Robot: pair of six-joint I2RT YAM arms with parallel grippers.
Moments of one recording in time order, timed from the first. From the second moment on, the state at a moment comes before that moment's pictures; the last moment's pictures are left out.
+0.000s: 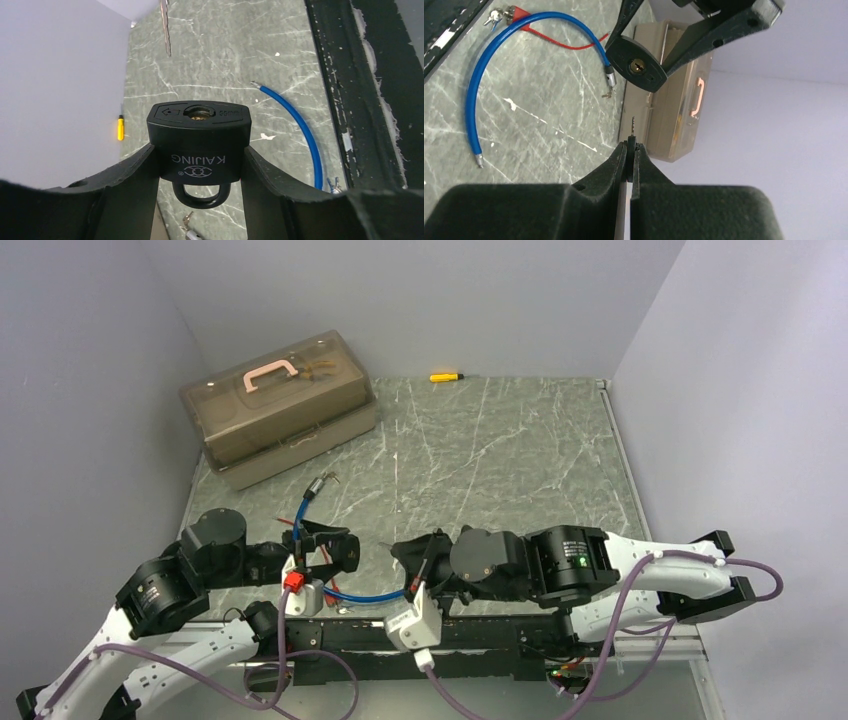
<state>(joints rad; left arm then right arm) -0.86 0.51 1.02 -0.86 0.46 0.89 1.60 1.20 1.51 -0.80 0.22 -1.14</state>
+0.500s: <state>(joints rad) -0.83 0.58 0.96 -0.85 0.62 0.87 1.68 1.16 1.45 -0.84 0.21 -1.20</state>
